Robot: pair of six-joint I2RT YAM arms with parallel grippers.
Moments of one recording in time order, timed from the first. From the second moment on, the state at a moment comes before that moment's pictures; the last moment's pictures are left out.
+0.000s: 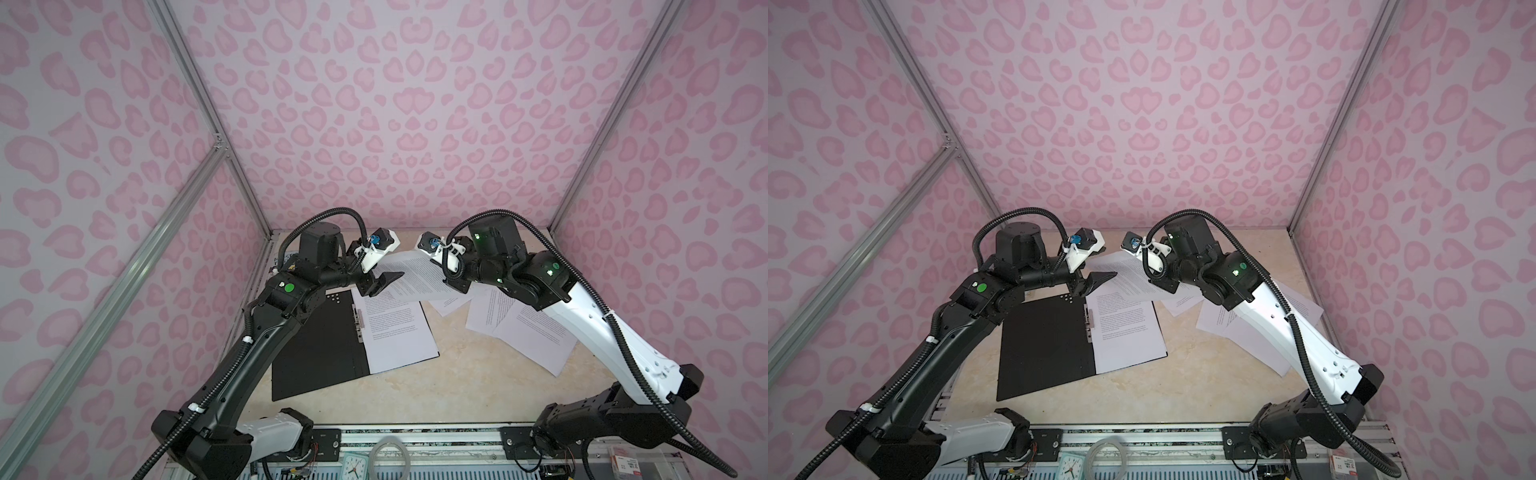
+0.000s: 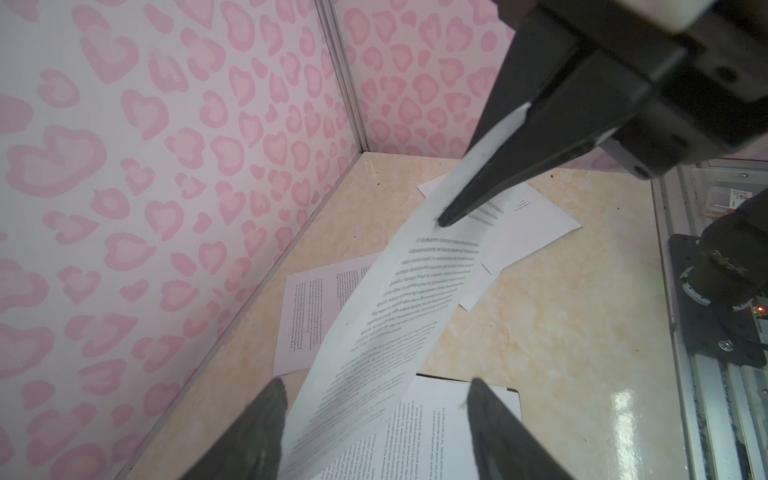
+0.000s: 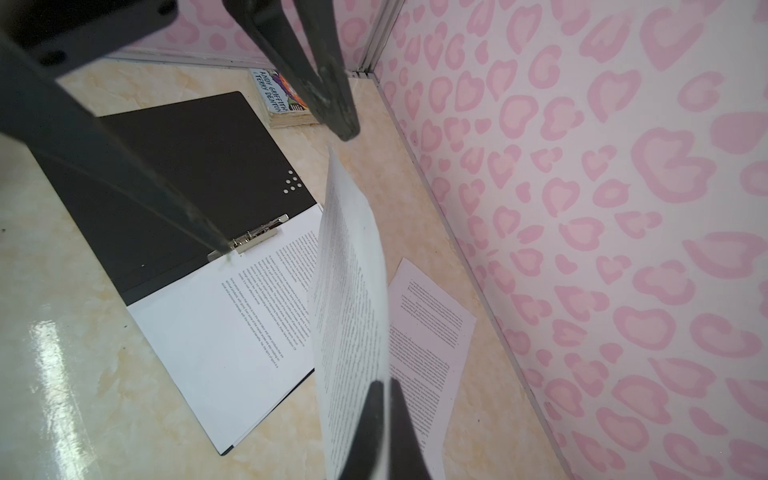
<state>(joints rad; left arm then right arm) -0.48 1.25 1.41 -0.59 0.50 0.47 0.77 1.44 1.75 -0.90 0.00 -0.56</state>
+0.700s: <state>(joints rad) -0.48 1.30 1.41 -0.58 0.54 0.46 0.79 1.36 1.64 -0.82 -0.02 -0.61</state>
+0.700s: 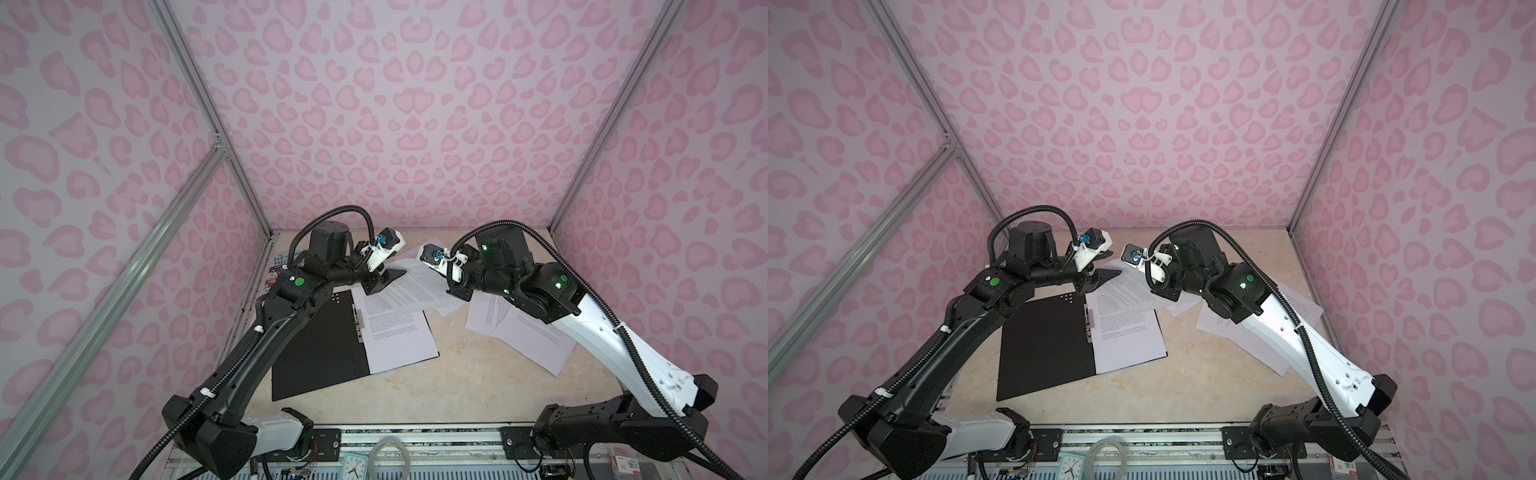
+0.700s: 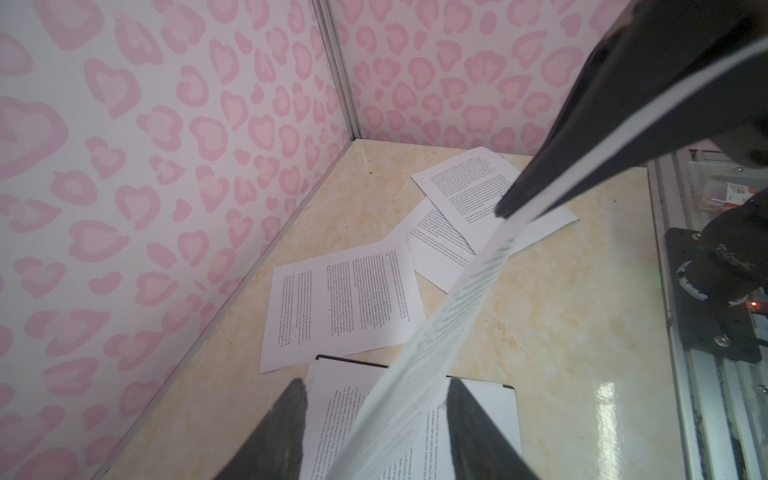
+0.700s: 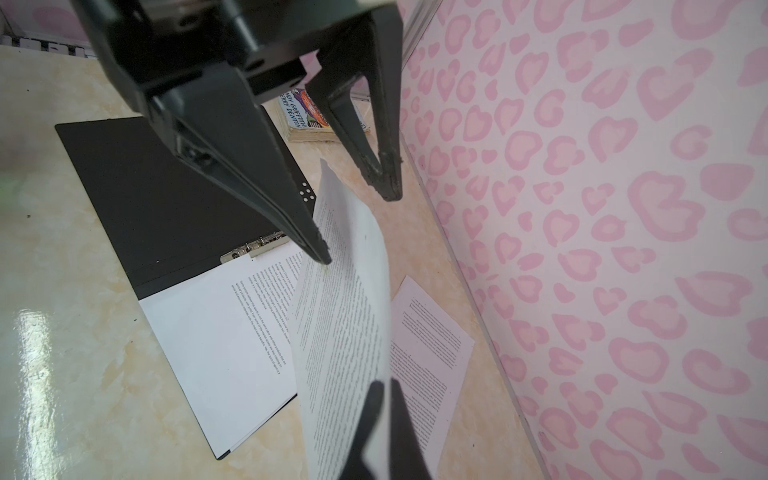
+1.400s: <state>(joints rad) -0.48 1.30 1.34 -0.55 0.67 0.25 0.77 1.34 1.60 -0.74 -0.03 -0.53</state>
